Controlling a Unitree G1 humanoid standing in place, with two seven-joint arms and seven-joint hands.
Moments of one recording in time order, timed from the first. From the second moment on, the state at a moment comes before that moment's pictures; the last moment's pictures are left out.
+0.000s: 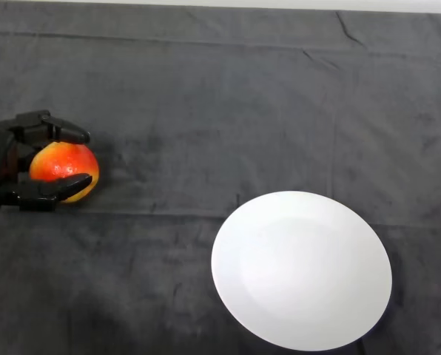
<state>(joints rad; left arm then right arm) -0.71 0.47 0.12 1.17 -0.02 -0.46 -0.38 -0.75 -0.60 0.16 1.17 -0.37 0.04 -0.10</state>
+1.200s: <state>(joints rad) -0.80 0.41 0.10 1.17 -0.01 -0.53 -0.30 -0.75 -0.60 0.16 1.16 -0.37 0.04 -0.10</state>
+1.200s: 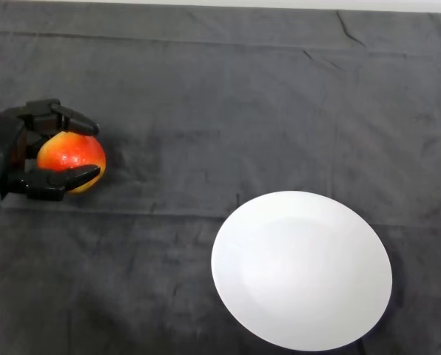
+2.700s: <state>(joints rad) -0.64 0.20 -0.31 0.58 0.01 -0.41 -0.19 -0.75 -0.61 0.16 1.14 -0.37 0.04 -0.10</state>
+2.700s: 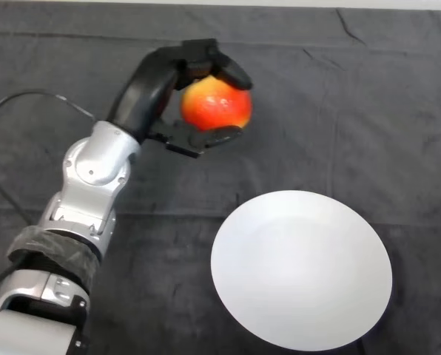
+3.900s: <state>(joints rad) -0.58 0.22 -0.62 0.48 -0.13 -0.27 -0.15 -0.75 -0.61 0.16 1.14 -0.37 0.06 -0.10</state>
